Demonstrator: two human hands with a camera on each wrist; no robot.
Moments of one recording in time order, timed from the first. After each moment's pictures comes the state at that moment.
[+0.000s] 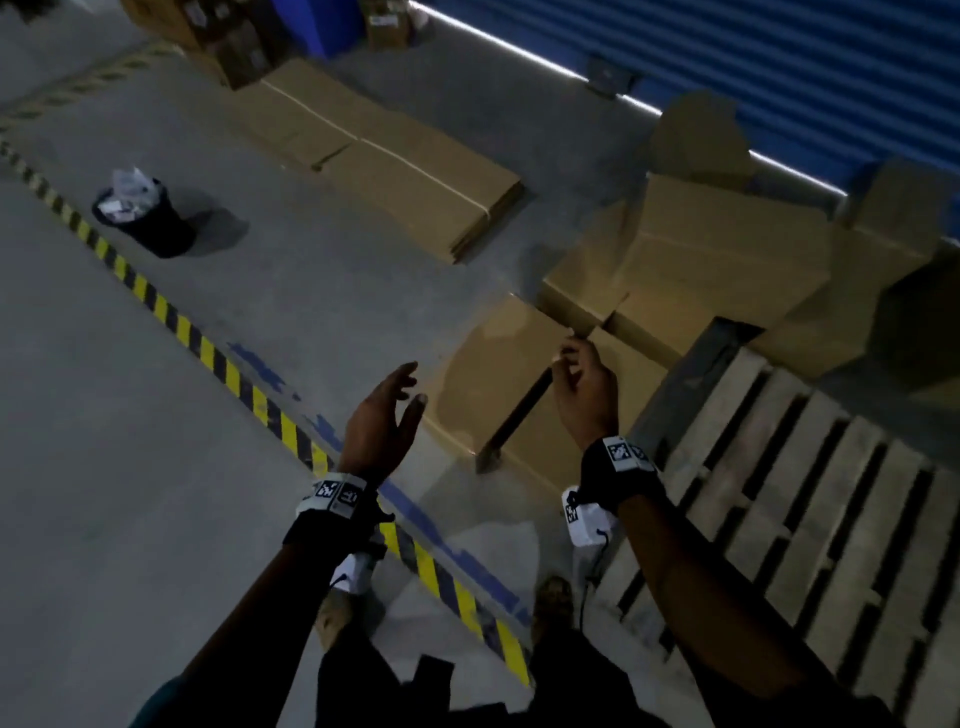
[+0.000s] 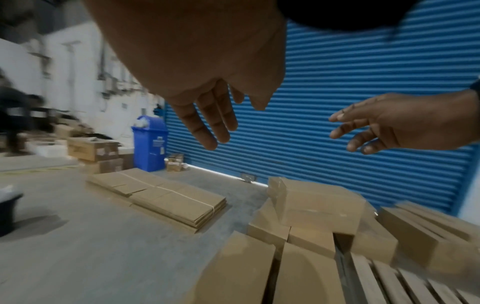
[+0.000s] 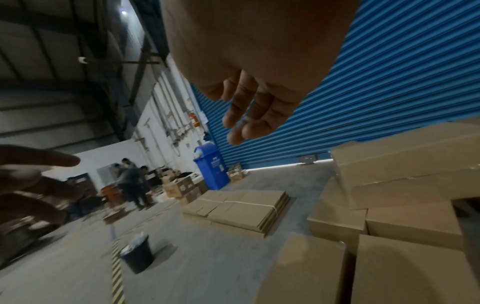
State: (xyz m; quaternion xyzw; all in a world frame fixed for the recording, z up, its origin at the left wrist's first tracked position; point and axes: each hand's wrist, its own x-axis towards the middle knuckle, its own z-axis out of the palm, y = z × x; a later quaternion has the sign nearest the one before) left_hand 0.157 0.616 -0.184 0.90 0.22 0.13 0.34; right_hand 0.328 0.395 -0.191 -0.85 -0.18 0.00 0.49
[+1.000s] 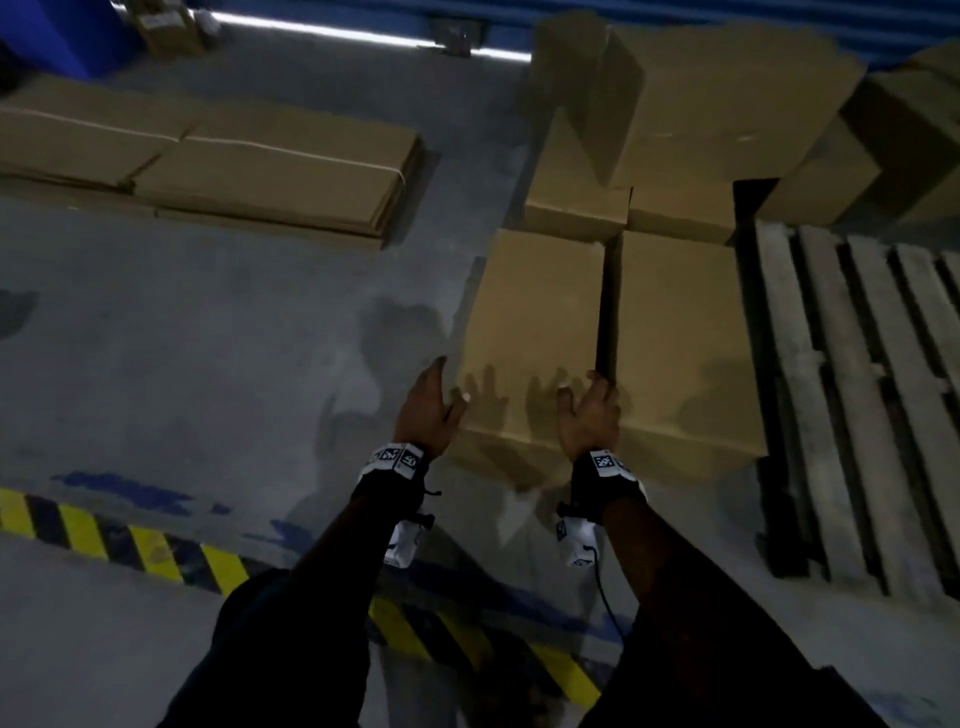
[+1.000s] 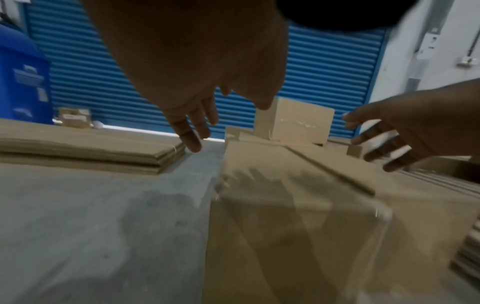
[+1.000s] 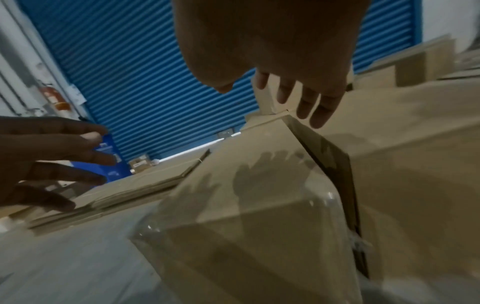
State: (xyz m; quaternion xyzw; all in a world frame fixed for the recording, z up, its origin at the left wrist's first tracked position) left_hand 0.286 0.848 -0.693 0.93 -0.01 0.02 0.37; right_hand 0.293 0.619 -0.697 -0.91 0.16 -0.09 0.36
